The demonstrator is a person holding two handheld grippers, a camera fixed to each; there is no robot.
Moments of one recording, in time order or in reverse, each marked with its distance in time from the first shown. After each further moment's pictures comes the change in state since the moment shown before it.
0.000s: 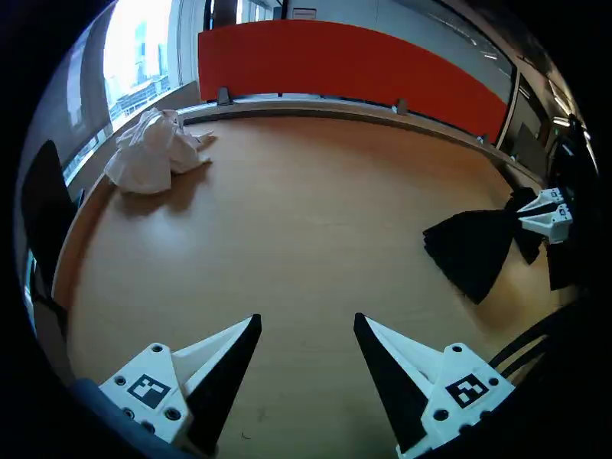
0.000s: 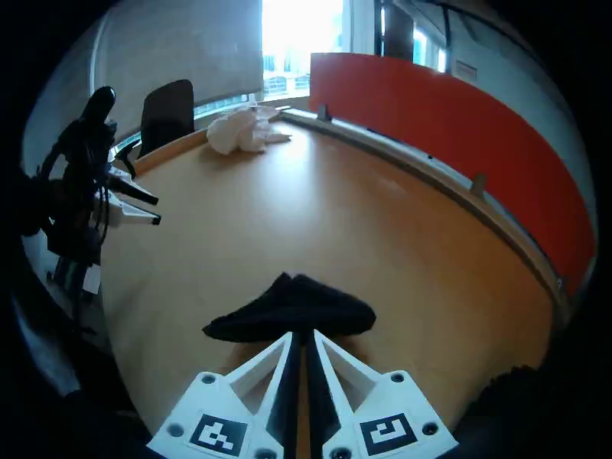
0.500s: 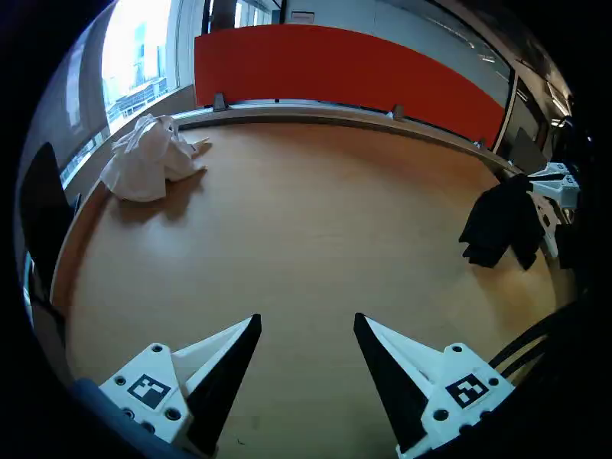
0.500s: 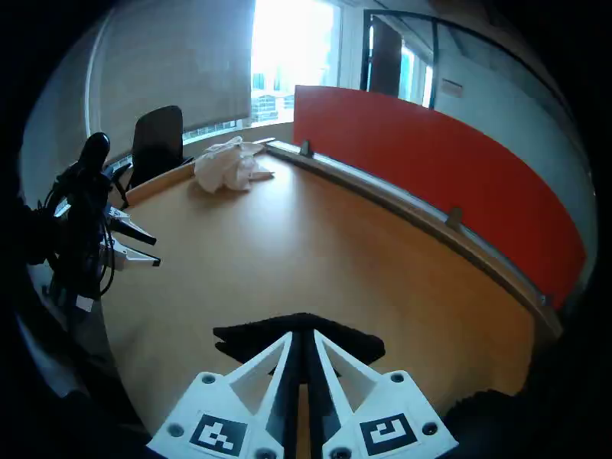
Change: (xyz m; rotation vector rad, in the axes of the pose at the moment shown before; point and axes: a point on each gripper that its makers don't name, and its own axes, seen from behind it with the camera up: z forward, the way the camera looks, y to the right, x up) left arm 0.013 0.009 0.002 -0.018 0.017 -0.002; right arm 0.052 0.033 -0.040 -0.068 0.079 0.018
